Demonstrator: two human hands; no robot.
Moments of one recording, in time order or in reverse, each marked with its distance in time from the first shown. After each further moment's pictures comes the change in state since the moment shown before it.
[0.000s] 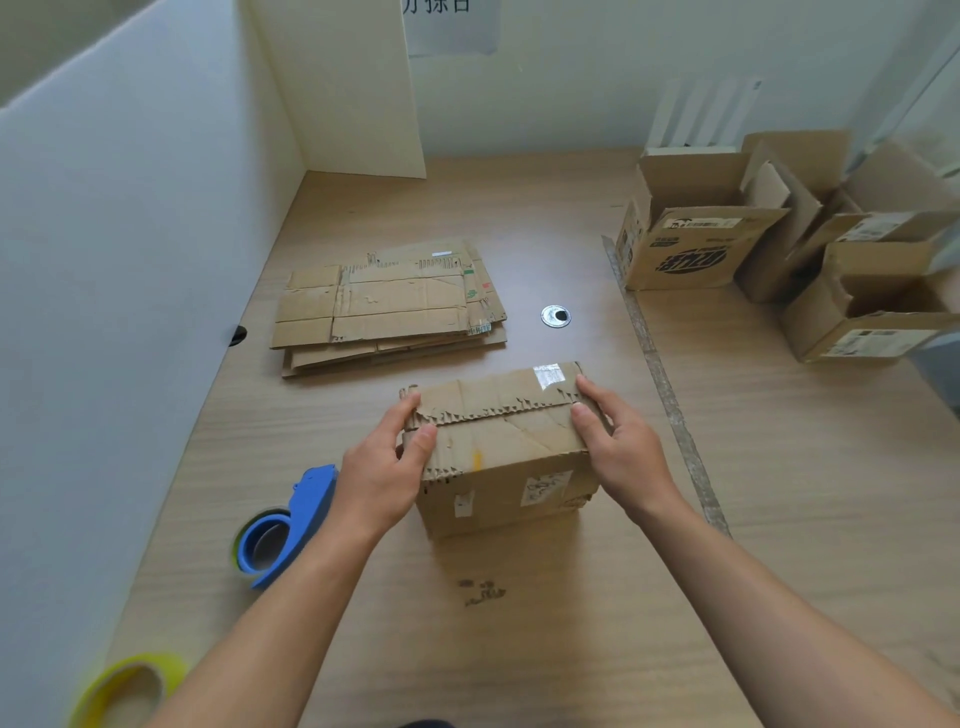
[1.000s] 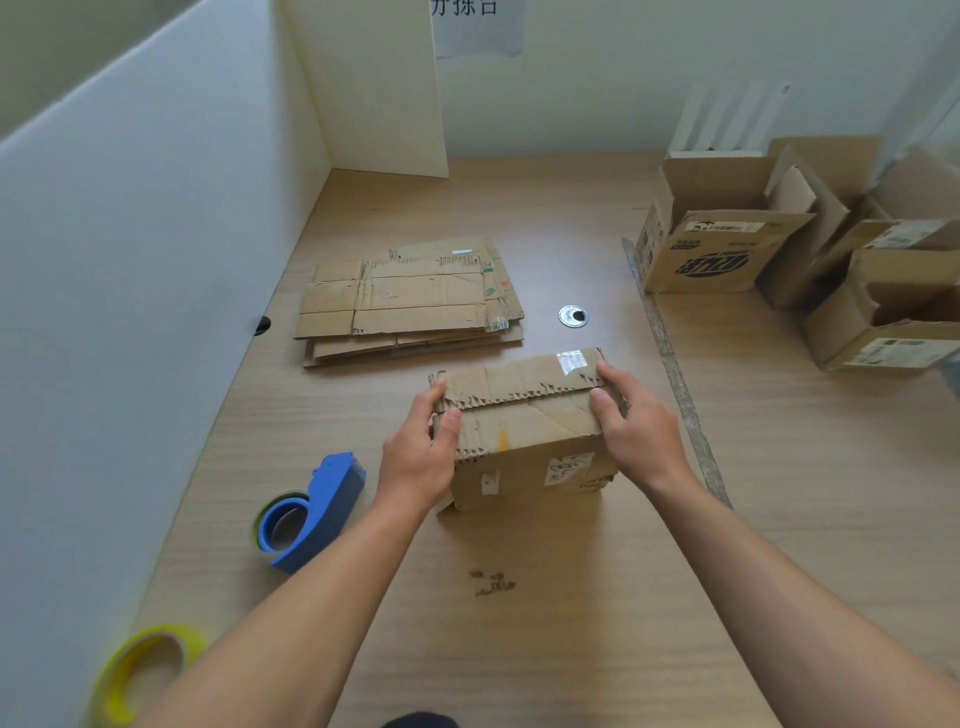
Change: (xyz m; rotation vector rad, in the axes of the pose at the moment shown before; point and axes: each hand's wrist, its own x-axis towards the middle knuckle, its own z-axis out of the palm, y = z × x) left_hand 0.004 0.003 0.029 -0.105 0.082 -0.026; right_hand 0.016 -0.005 -0.004 -0.218 0.021 -0.042
